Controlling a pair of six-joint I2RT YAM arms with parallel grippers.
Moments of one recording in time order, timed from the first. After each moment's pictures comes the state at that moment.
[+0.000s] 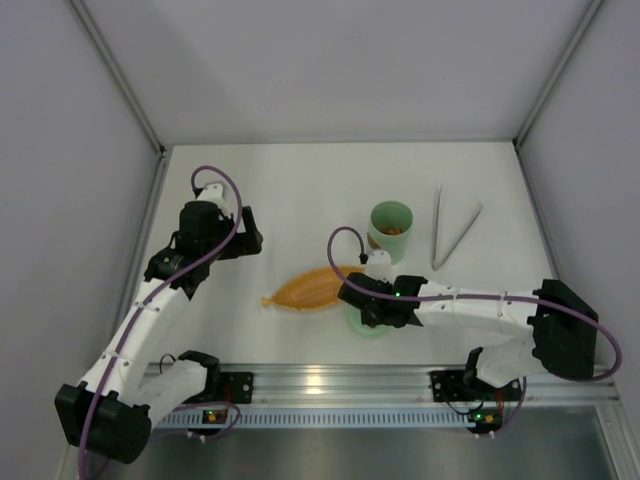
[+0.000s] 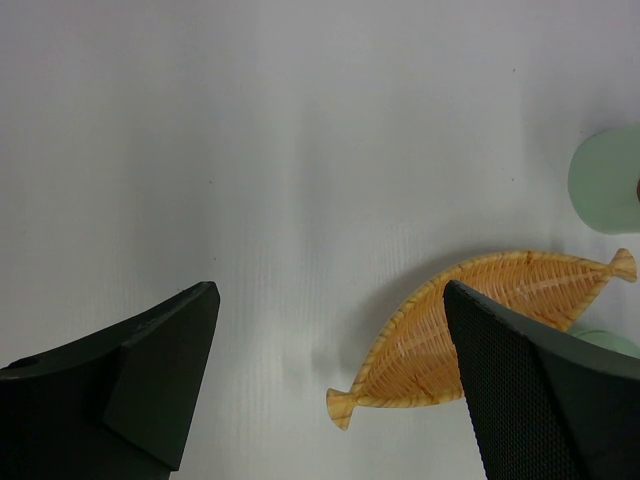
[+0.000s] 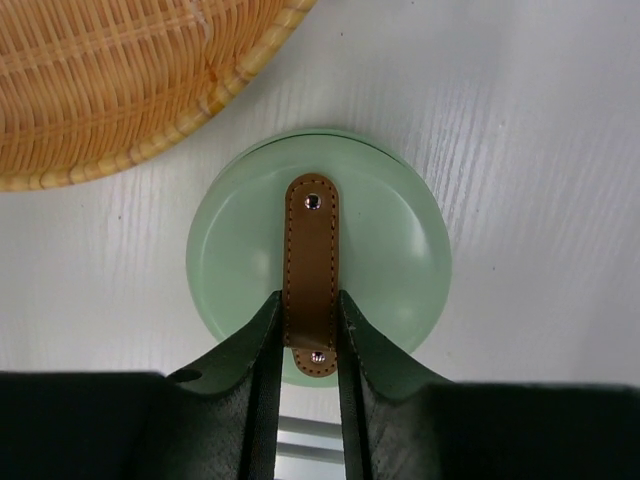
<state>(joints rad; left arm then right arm) -0.28 0.98 0.91 -0.55 -0.04 -0.35 1.15 1.39 0.86 -0.65 0.46 0.95</state>
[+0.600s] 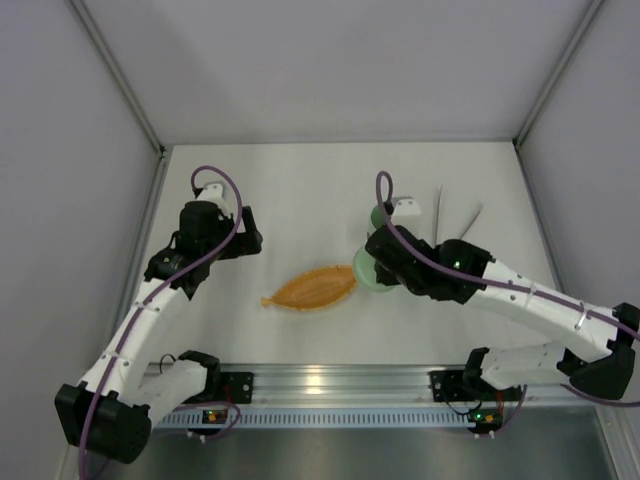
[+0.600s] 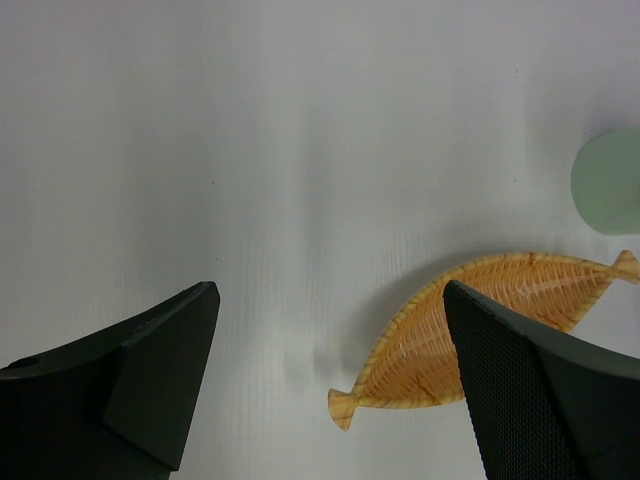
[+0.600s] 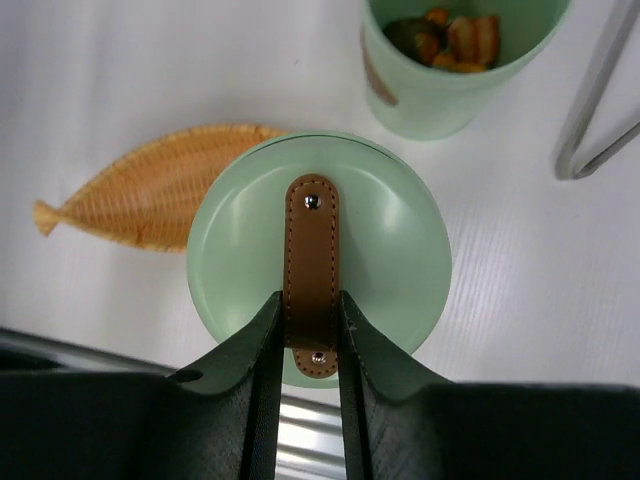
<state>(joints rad) -0.28 0.98 0.91 -0.55 -0.05 -0.35 1.12 1.19 1.24 -0.99 0.56 0.81</state>
